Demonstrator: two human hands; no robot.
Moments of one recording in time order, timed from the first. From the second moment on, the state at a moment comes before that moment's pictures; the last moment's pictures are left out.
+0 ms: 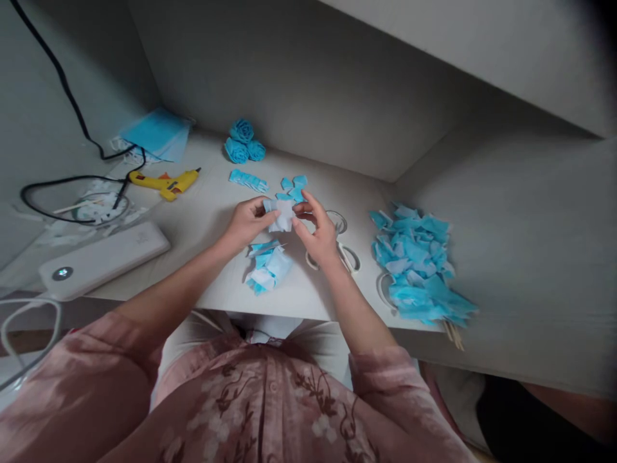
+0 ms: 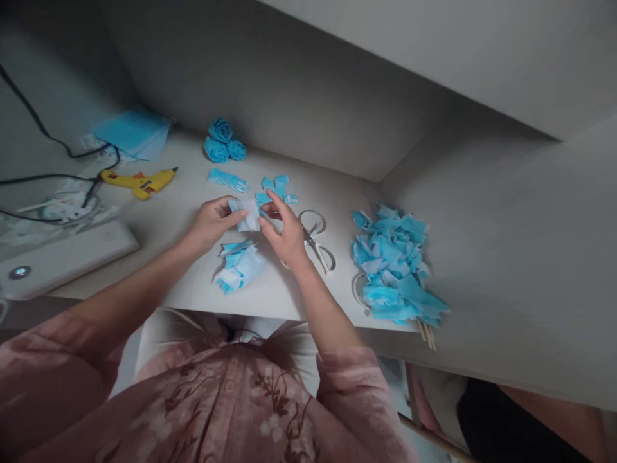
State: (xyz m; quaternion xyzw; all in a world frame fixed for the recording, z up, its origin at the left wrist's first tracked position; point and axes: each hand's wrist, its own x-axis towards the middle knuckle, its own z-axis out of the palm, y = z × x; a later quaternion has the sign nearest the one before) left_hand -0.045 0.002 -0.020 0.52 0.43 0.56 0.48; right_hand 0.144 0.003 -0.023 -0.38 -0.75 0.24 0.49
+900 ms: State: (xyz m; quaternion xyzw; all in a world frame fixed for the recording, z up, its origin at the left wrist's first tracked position) left_hand -0.050 0.000 -0.010 0.52 0.35 0.58 0.52; right_hand 0.138 0.004 -0.017 -0.44 -0.62 0.39 0.52
